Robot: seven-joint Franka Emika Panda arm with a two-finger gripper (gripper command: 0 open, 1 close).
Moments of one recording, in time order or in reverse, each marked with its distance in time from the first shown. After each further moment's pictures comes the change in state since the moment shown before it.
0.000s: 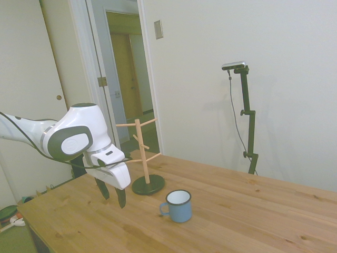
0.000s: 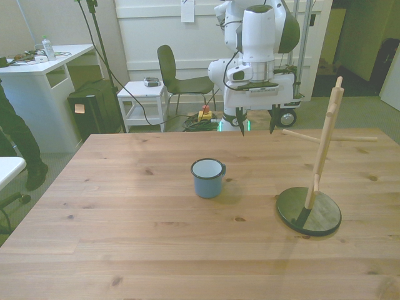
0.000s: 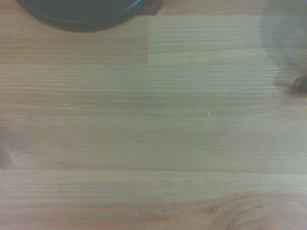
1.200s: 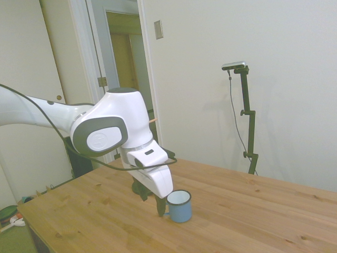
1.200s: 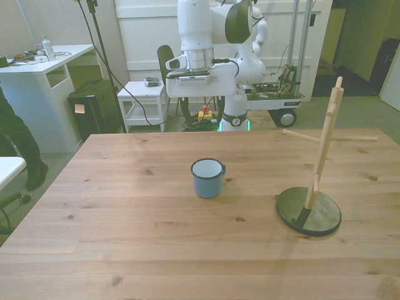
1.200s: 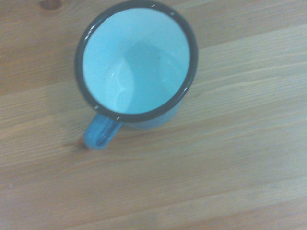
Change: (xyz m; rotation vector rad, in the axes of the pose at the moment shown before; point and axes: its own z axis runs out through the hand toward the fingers) arm 0.147 0.114 -0.041 0.023 0.020 0.236
